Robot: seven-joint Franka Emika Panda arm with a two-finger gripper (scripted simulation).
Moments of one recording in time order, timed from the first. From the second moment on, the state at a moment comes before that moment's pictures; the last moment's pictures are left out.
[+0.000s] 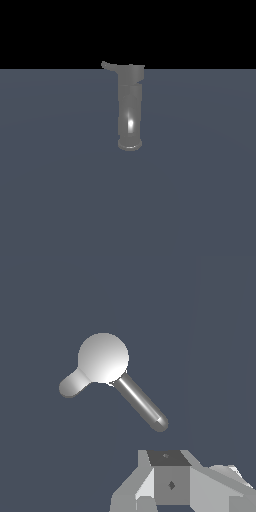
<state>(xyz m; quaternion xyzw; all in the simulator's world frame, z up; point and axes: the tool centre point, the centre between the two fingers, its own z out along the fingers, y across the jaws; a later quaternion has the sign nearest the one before) -0.074 0.014 0.439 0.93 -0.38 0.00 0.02</state>
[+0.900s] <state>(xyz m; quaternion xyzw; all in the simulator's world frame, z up) 0.013 0.036 0.379 0.83 -0.56 0.01 0.01</state>
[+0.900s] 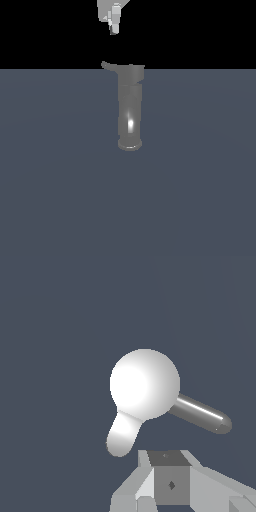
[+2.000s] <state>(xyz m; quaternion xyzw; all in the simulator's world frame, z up) 0.082 0.060 0.301 0.71 -0.71 0.00 0.00</state>
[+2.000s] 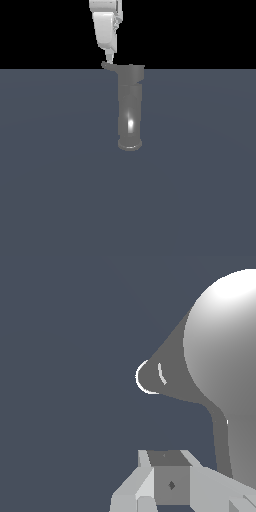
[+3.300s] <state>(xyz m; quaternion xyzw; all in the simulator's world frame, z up) 0.042 0.073 0.297 0.70 -0.72 0.00 0.00</state>
